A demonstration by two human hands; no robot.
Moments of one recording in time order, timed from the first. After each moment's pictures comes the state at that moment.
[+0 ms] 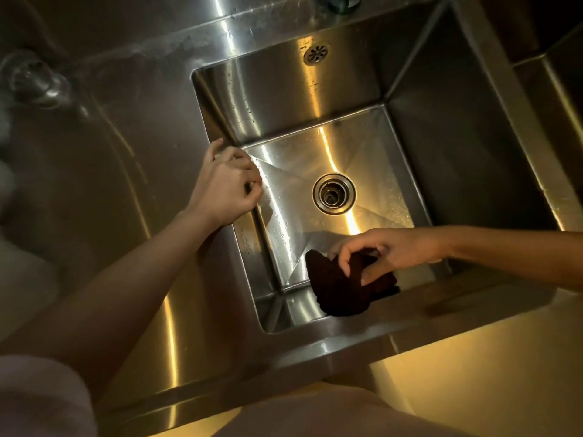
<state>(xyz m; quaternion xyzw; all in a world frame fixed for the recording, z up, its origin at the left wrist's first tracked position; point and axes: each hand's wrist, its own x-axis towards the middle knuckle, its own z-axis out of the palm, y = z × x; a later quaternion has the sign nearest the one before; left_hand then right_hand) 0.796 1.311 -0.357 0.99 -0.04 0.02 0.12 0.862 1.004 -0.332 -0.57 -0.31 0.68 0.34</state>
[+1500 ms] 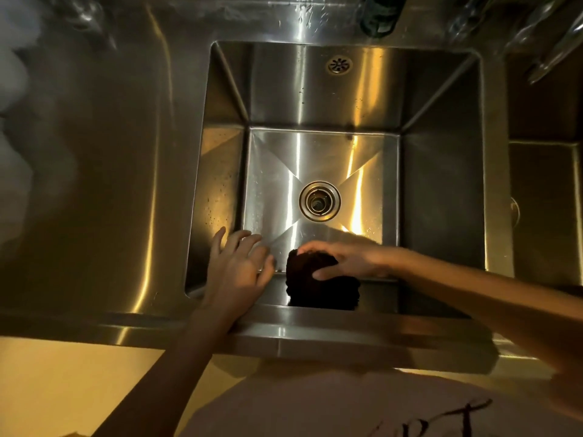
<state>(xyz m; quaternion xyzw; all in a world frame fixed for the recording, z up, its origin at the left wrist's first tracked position) 0.703 1.120 -0.356 0.96 0.24 -0.03 0.13 0.910 0.981 -0.368 -0.59 -0.37 0.70 0.16</state>
